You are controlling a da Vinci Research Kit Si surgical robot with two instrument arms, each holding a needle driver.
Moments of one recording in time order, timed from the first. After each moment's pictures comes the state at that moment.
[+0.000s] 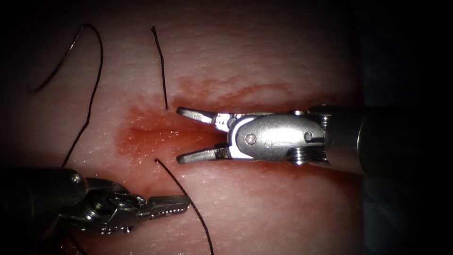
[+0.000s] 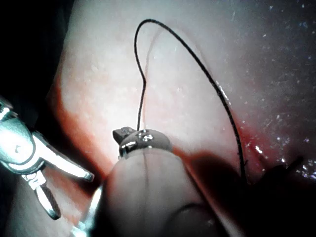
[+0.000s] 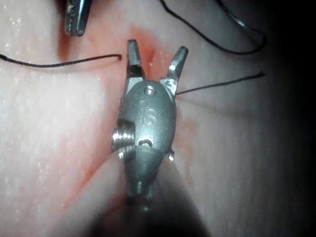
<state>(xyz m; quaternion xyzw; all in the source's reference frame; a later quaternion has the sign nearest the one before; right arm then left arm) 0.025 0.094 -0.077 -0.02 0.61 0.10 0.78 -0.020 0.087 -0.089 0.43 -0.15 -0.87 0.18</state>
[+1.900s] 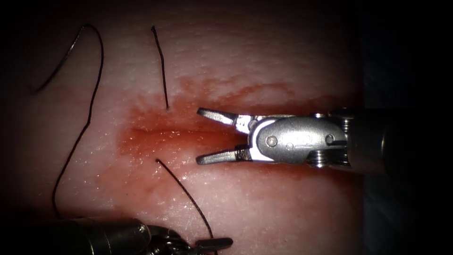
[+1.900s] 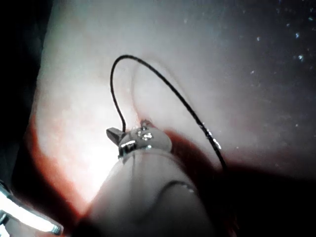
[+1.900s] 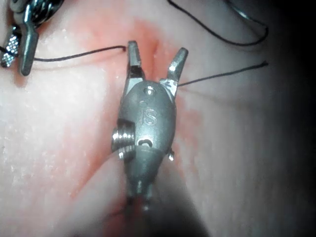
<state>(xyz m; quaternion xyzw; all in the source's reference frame) 0.023 0.093 -0.078 -0.02 0.62 0.09 0.78 -0.025 0.080 -0.084 0.43 -0.11 -0.86 0.25</state>
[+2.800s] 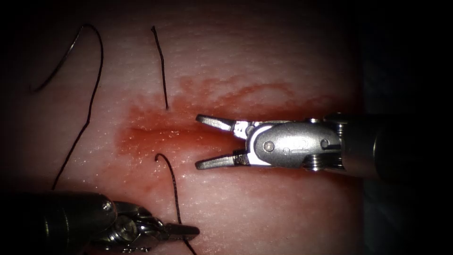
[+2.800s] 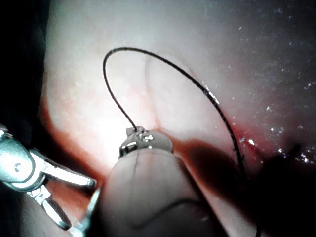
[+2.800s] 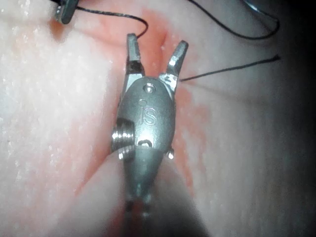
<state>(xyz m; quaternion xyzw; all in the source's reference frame) 0.024 0.092 -0.076 0.00 0.65 0.05 0.76 -0.020 0.087 -0.088 0.38 -0.13 -0.87 0.29</state>
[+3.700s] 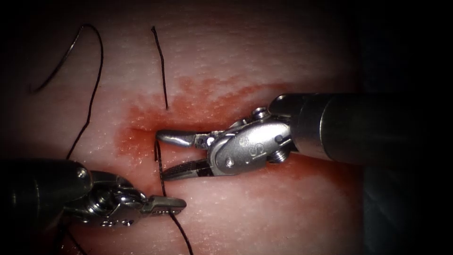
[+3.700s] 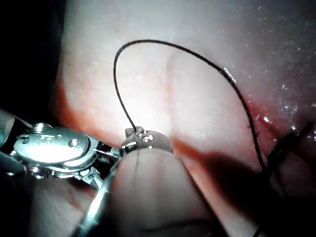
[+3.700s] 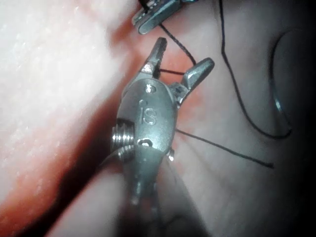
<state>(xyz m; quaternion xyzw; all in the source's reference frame) 0.029 0.089 -0.075 -0.09 0.69 -0.13 0.71 -0.019 0.091 -0.090 0.38 -0.14 -0.87 0.27</state>
